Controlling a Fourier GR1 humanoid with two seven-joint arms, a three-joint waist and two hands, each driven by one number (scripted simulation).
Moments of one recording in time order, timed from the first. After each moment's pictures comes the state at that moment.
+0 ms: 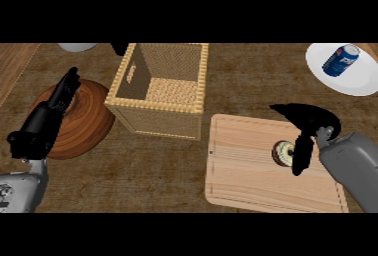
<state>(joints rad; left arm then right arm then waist) -0.21 0.34 0.01 -1.56 -0.07 -0.02 0.01 -0.52 -0.58 0.45 -1.38 0.30 0.62 0.70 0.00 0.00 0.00</state>
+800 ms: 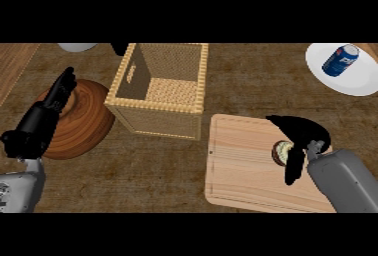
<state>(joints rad) -0.21 0.31 0.08 -1.54 -0.11 -0.09 -0.01 -0.39 -0.43 0.33 -1.37 0.53 0.65 0.61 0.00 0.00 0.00</state>
